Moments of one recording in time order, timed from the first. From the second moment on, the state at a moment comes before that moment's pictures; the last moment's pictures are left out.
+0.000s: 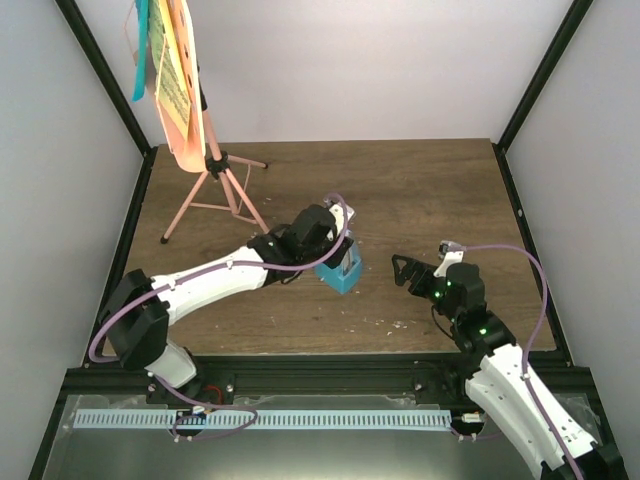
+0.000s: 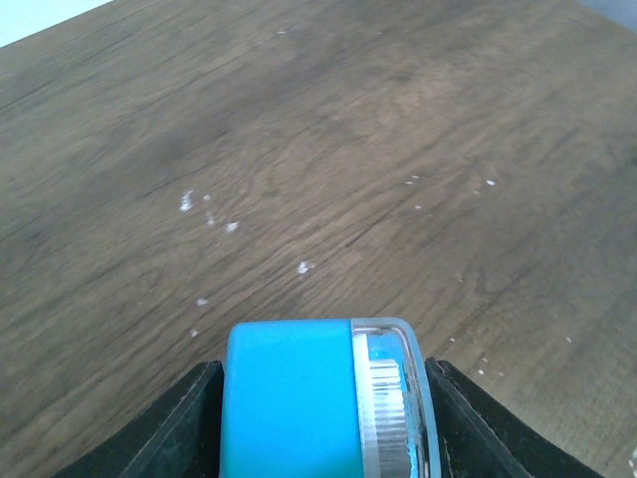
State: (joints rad) left arm -0.90 1.57 1.15 -0.22 -0.10 -0.11; right arm 0.36 0.52 0.32 -0.20 -0.07 0.67
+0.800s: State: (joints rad) left arm -0.87 1.35 1.15 -0.30 -0.09 -0.29; right arm 0.40 0.74 0.36 0.02 -0.43 0.33
